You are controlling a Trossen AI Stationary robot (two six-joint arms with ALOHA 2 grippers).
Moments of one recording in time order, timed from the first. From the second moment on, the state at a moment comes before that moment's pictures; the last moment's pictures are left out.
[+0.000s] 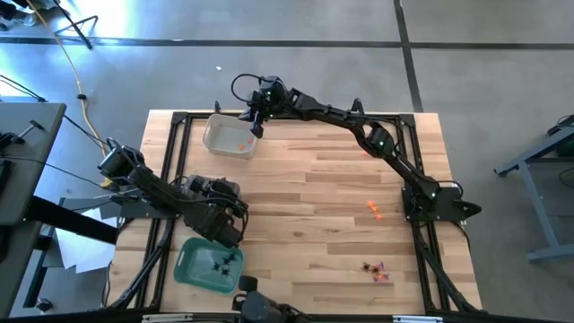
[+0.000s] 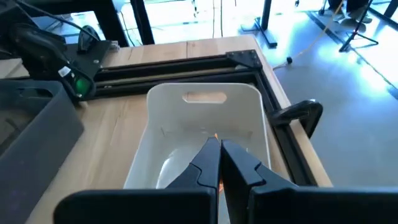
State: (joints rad) left arm -0.51 1.60 1.07 -1.42 -0.98 -1.65; right arm -0.49 2.54 2.33 -0.25 -0.43 -0.14
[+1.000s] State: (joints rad) left arm -0.51 1.60 1.07 -1.41 -0.97 -1.65; right arm -0.43 2.64 2.32 -0.07 -0.16 0.14
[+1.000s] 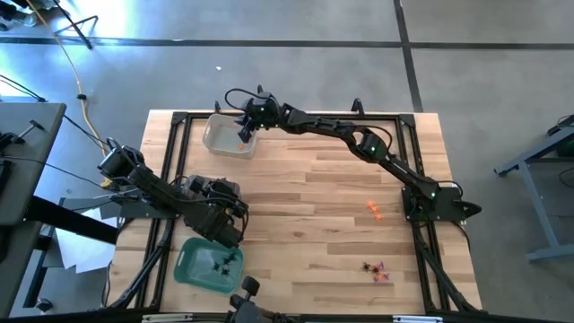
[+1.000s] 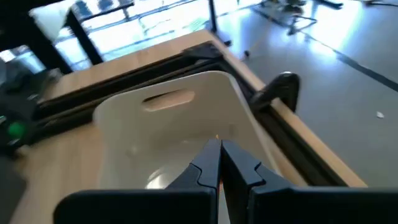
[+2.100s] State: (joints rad) left arm -0.51 1.60 1.07 -1.41 -0.95 -1.65; right arm -0.42 2.69 2.33 -0.05 -0.06 0.27
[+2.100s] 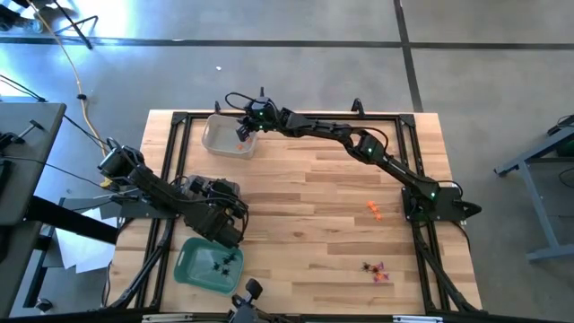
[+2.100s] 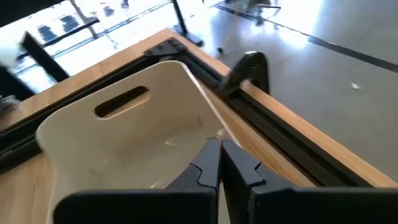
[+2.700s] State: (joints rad) left arm -0.51 1.60 1.07 -1.41 -0.95 -1.65; right arm -0.42 2.67 2.35 -0.05 -0.22 0.26
